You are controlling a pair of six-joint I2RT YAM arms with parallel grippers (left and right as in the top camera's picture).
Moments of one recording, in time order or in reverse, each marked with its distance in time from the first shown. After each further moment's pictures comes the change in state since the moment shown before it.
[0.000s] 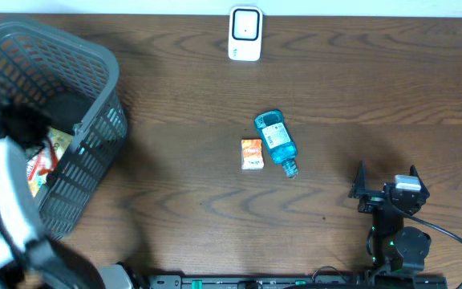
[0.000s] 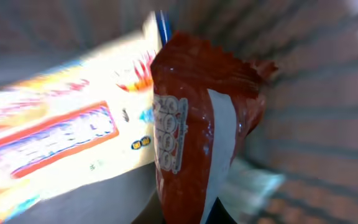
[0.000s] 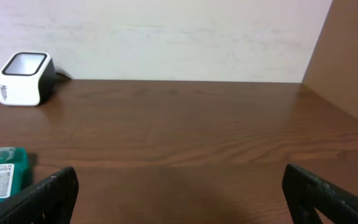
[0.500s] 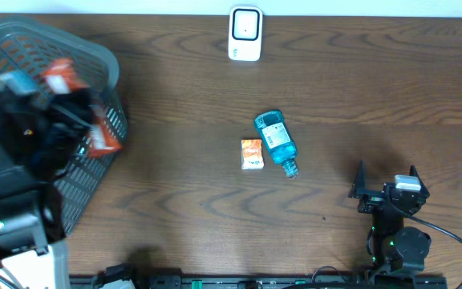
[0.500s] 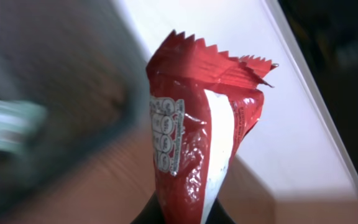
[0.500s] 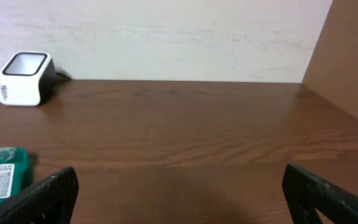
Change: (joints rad) left arm -0.364 -0.489 0.002 -0.006 0.369 -0.227; right arm 0.000 0.000 0.000 0.000 0.000 0.000
